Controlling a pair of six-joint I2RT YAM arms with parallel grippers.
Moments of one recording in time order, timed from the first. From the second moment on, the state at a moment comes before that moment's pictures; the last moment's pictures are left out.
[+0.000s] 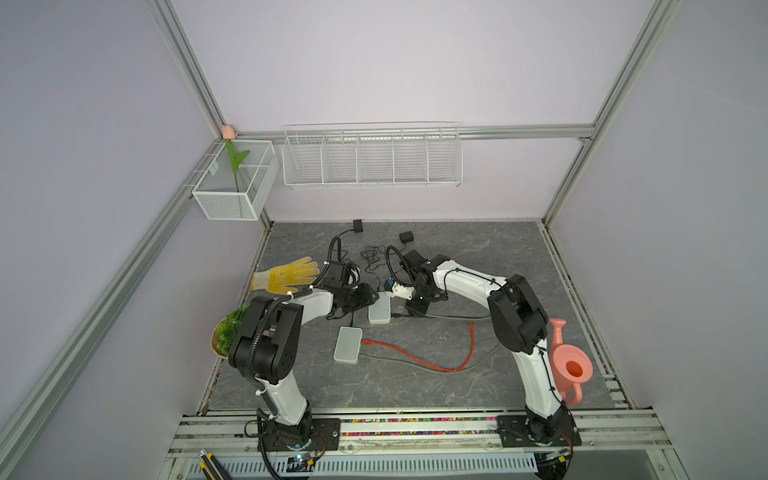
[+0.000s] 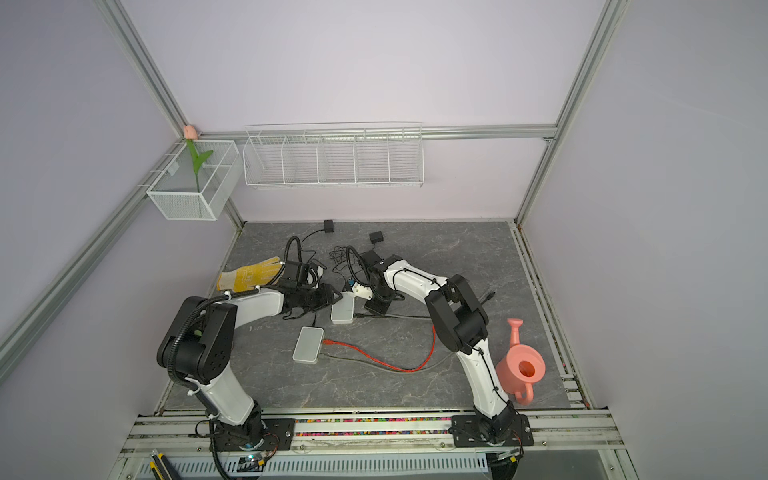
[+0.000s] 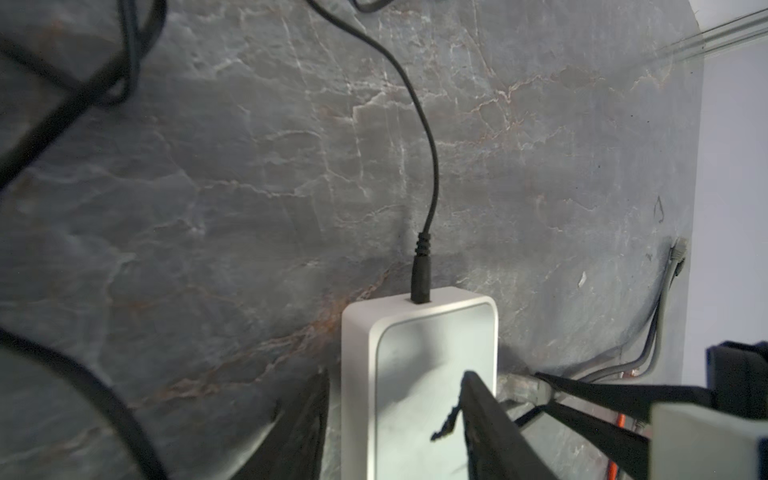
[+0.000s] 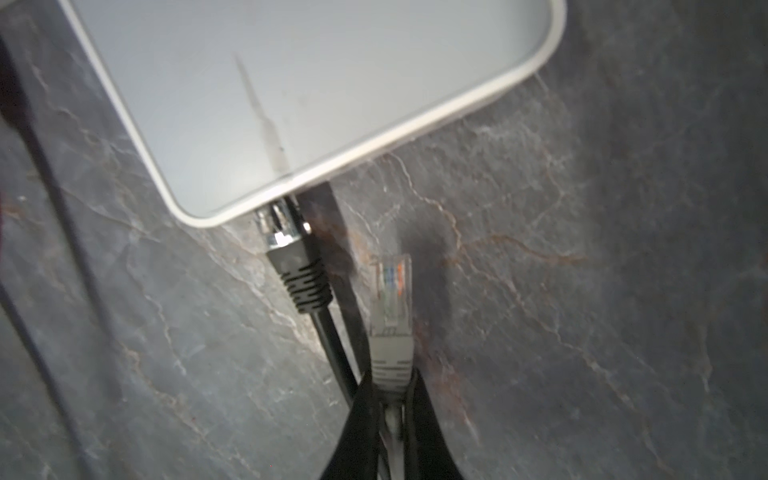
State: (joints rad) left arm -0.32 1.76 0.90 -0.08 0.42 -0.53; right arm 0.71 2.19 1.70 -0.91 -0.19 -0.49
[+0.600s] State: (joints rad) left arm -0.33 1.91 1.05 -0.04 0.48 -0.52; right arm 0.72 2.21 1.75 -0.92 -0.22 -0.47
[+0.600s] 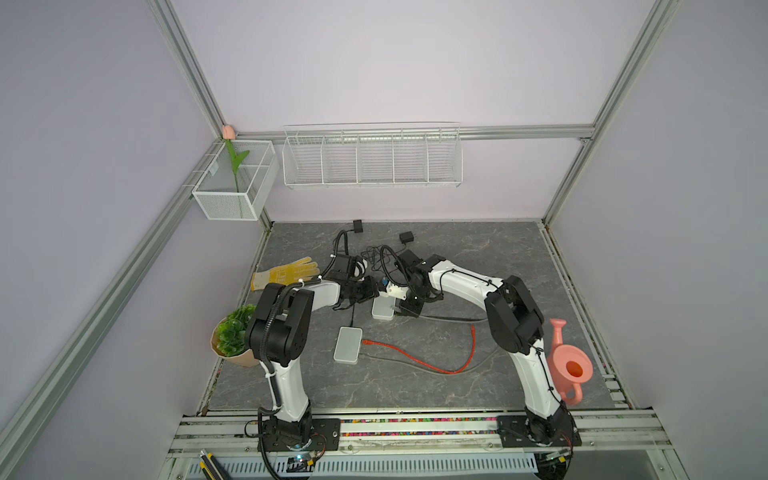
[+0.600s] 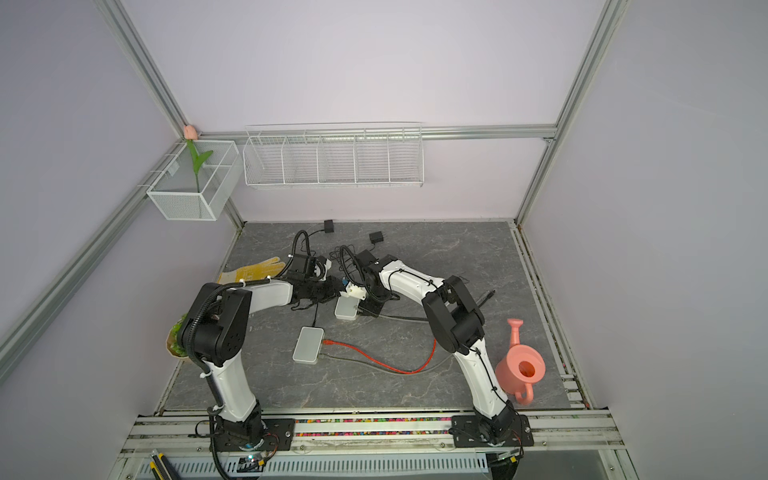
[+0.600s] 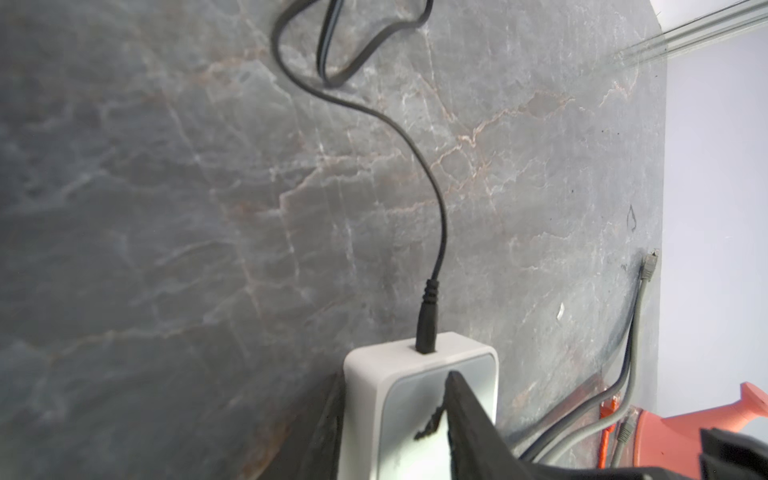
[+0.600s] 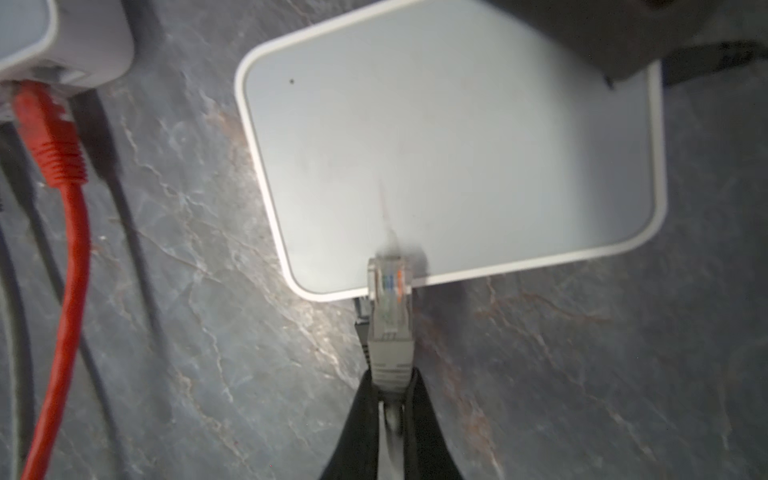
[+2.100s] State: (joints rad) left arm -0.33 1.96 1.14 -0.12 0.48 -0.47; right arm 0.73 2.32 1.92 -1.06 -0.08 -0.53
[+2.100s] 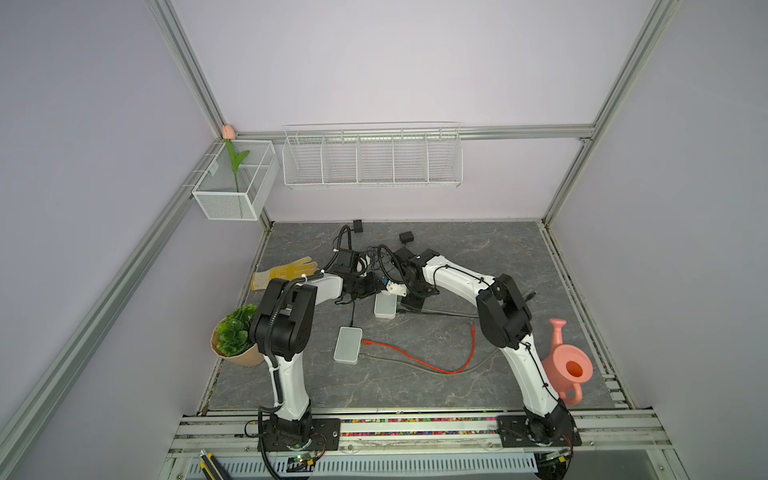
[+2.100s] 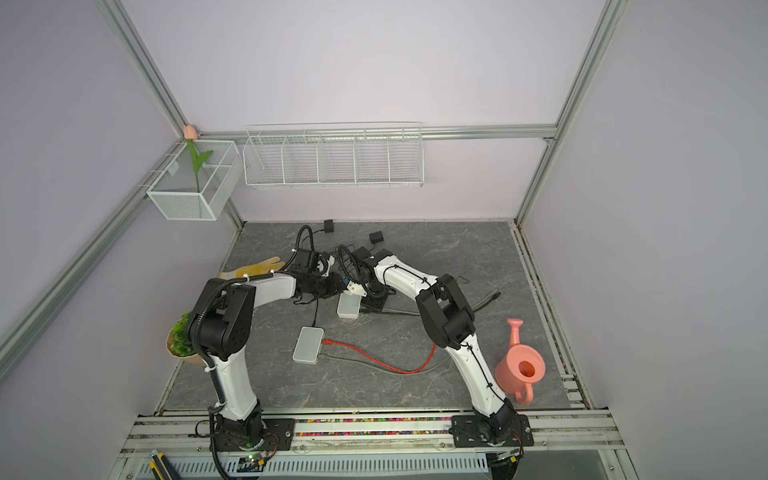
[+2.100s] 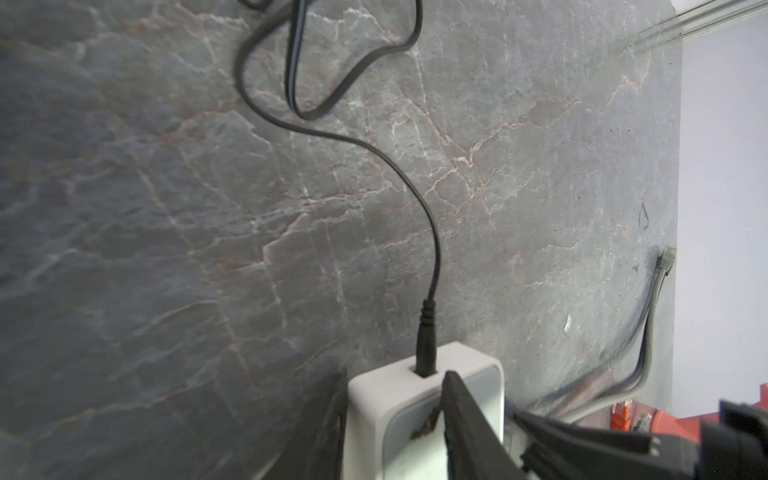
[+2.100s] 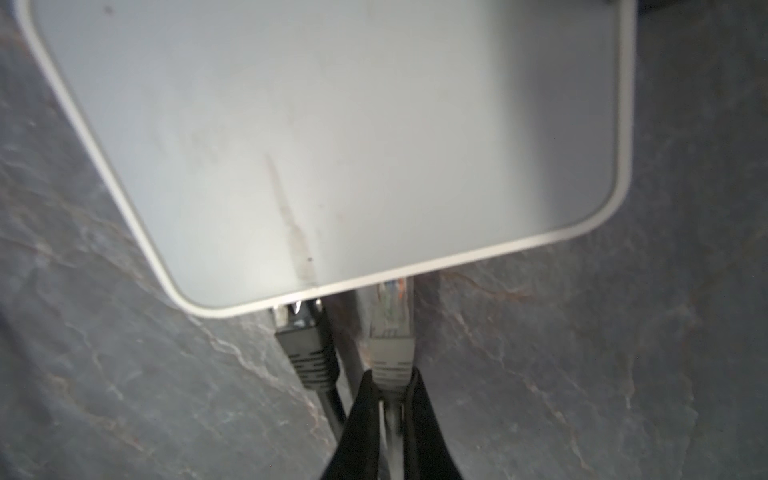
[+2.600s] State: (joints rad) left arm -0.33 1.96 1.14 -0.12 0.48 -0.45; right arm 0.73 2.32 1.91 -1.04 -0.11 -0.50
